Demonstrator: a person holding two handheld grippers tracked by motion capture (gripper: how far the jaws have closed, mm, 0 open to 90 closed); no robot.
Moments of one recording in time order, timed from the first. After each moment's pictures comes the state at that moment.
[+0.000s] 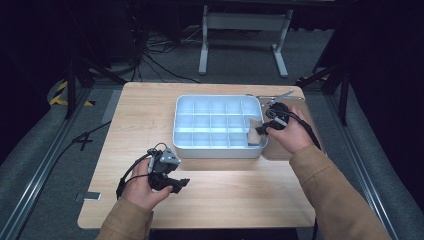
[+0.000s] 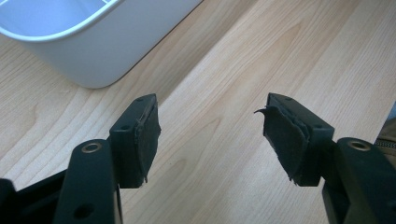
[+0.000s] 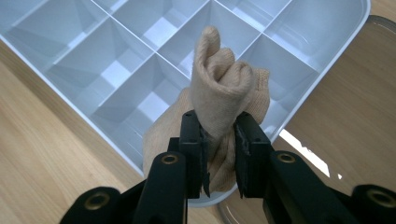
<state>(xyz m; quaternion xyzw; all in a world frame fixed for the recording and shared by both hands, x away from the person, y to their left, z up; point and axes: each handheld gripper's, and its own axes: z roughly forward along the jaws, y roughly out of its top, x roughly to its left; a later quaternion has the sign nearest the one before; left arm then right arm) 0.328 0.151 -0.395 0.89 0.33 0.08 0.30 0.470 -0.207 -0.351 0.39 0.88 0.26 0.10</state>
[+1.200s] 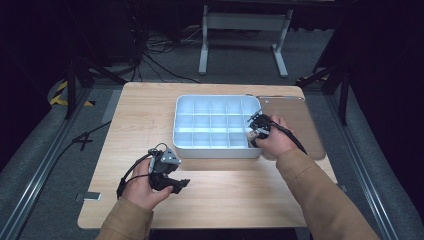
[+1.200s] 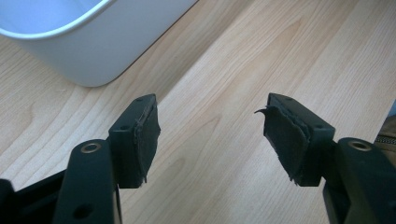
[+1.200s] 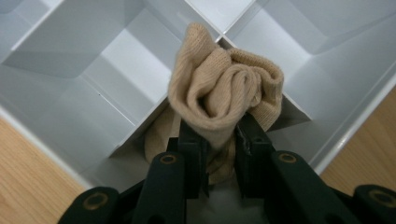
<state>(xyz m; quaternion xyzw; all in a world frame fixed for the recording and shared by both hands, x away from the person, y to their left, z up) 0.329 0.149 -0.397 0.89 0.33 0.07 0.30 0.482 -0.178 -0.406 0.38 0.91 0.13 0.09</state>
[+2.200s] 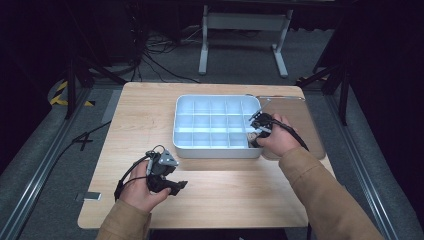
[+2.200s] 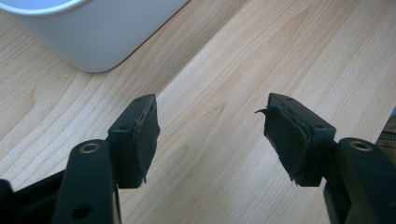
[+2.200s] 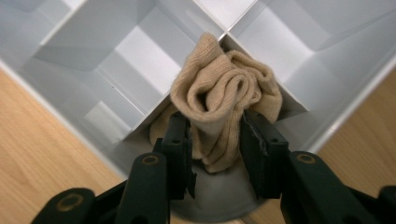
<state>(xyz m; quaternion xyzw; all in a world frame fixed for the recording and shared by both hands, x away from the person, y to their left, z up) 0.324 0.156 -0.401 0.89 0.34 0.07 0.29 0.479 -0.184 -0.391 0.37 0.91 0.14 0.07</state>
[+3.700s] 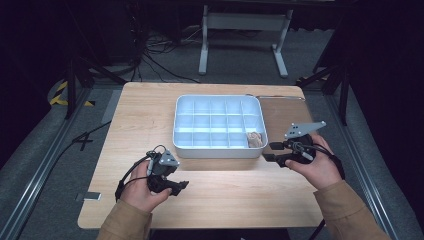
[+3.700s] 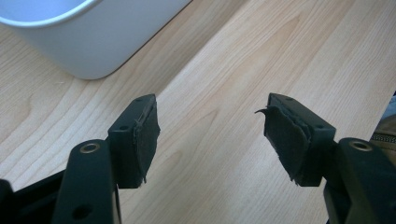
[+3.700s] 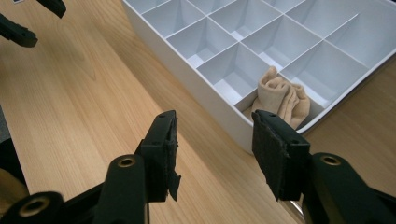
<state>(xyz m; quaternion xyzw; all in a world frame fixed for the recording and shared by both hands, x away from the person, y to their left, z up) 0.322 0.154 -0.397 0.89 0.33 0.07 0.30 0.375 -0.245 -0.352 0.29 0.87 0.38 0.10</state>
